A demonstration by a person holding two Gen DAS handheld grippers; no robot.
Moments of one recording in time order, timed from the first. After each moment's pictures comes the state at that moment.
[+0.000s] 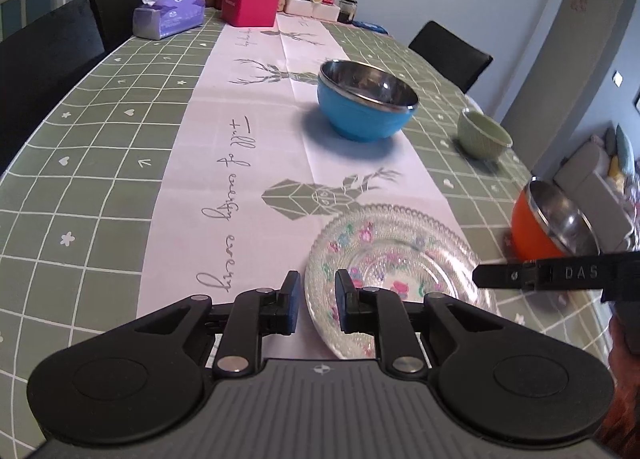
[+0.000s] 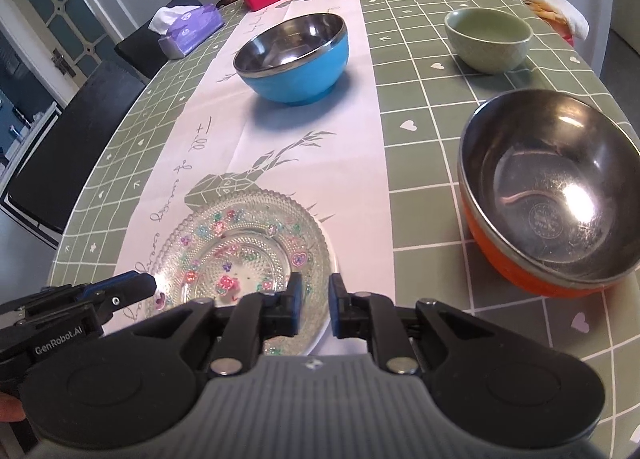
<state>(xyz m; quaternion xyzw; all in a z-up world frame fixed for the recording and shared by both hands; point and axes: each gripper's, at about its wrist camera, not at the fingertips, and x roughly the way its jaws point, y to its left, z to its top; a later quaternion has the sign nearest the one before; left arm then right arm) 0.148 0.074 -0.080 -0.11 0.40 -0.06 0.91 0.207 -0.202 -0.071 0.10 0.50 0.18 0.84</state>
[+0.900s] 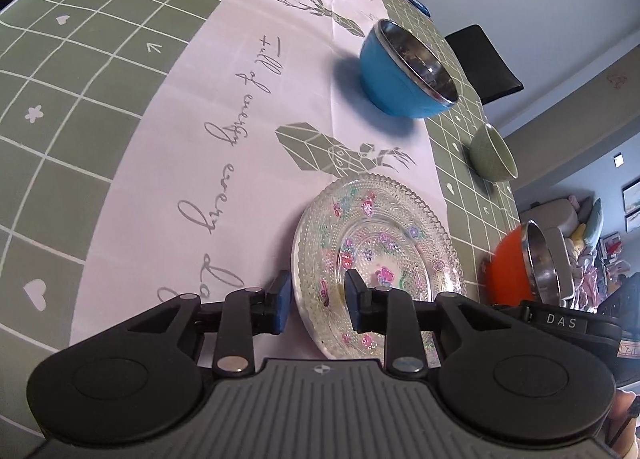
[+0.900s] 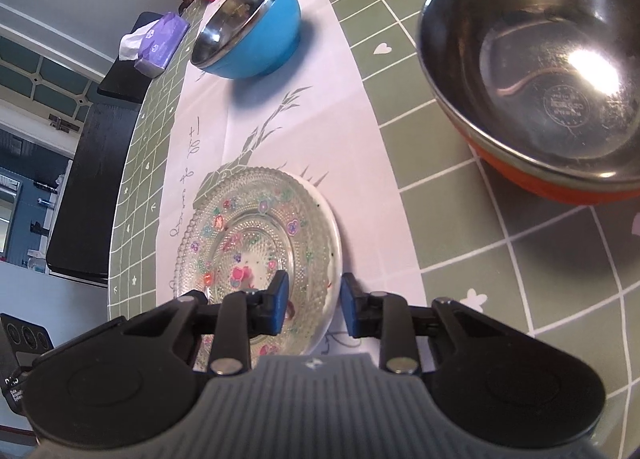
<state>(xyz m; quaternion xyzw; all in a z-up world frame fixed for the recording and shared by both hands) 0.172 0.107 -0.112 -0.28 0.48 -0.06 0.83 0.223 -0.220 -0.105 0.25 0.56 0.18 0.77</state>
